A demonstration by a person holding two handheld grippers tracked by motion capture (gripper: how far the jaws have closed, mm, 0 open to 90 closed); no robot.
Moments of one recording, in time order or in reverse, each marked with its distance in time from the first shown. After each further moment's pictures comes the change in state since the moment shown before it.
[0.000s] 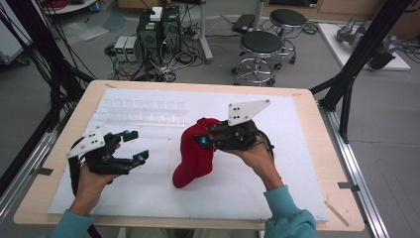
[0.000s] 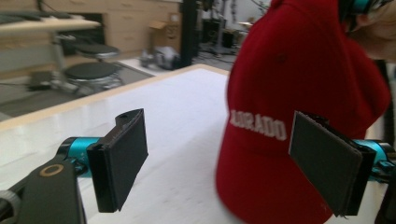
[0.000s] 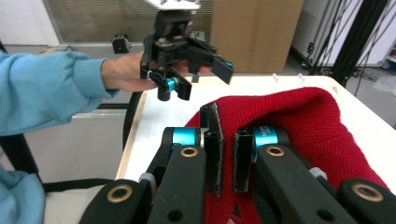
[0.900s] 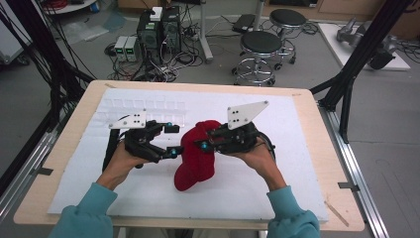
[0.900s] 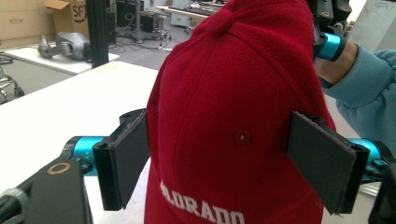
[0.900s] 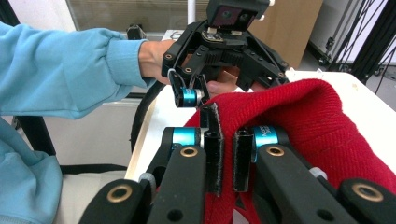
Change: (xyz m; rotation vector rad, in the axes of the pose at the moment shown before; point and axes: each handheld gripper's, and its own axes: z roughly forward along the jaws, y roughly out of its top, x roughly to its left) left arm -0.006 0.033 0.089 0.078 -0.363 -0.009; right arm 0.002 -0.002 0.000 0.031 0.056 -0.024
